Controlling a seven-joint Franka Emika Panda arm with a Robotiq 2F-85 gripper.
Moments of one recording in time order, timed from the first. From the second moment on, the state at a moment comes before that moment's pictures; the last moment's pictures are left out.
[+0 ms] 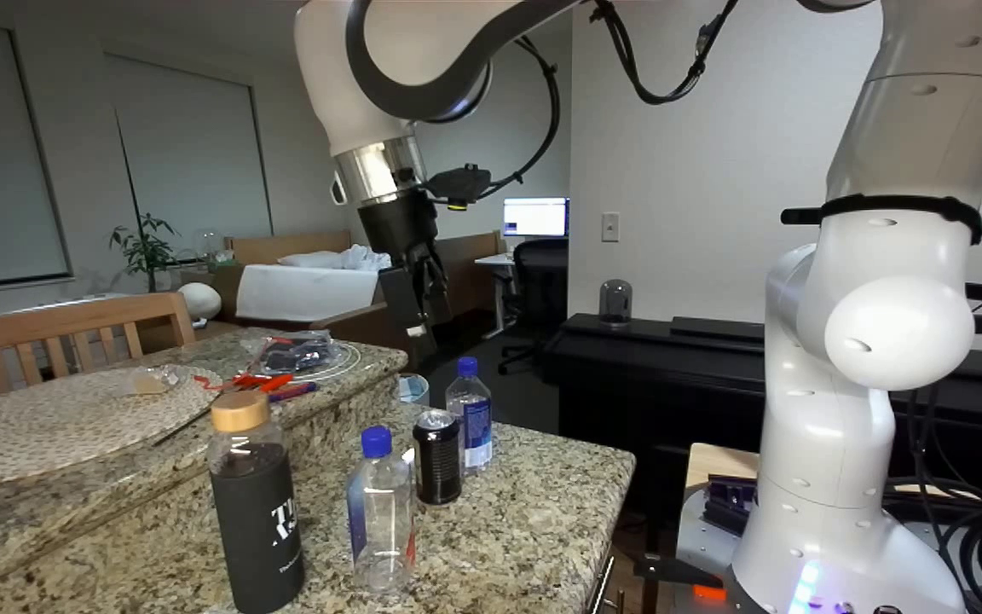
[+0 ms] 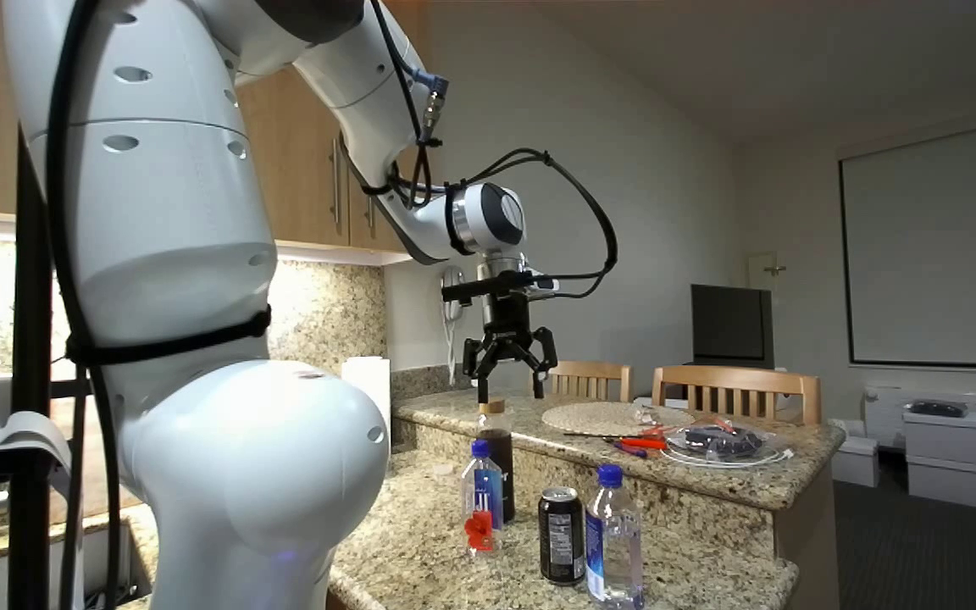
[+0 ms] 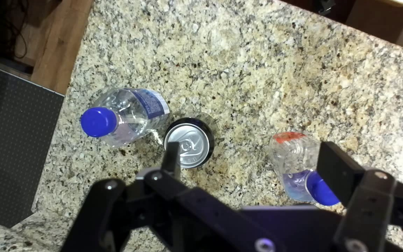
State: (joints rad) arm 0.12 -0.23 0.21 -2.24 -0.08 1.80 0.03
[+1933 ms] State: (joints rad) arm 0.21 -0.75 0.13 -2.43 0.02 1.69 -0.04
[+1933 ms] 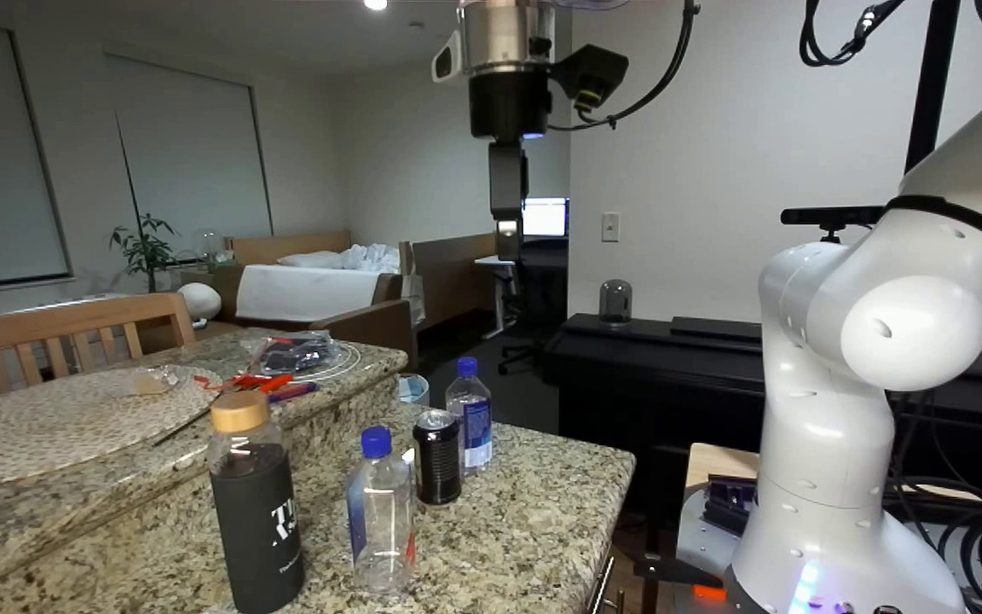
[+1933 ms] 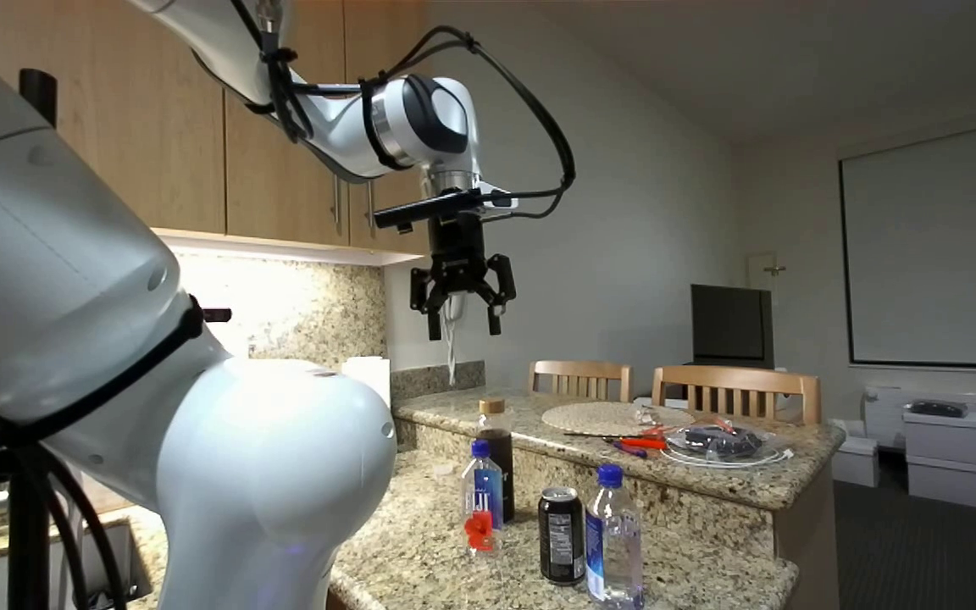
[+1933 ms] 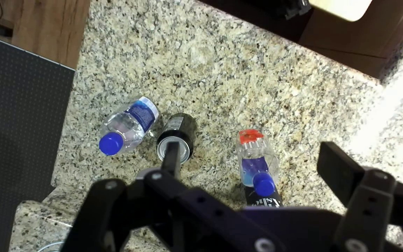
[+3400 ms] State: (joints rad) arm 0.21 -0.54 0.16 -2.44 0.02 2.04 -0.04
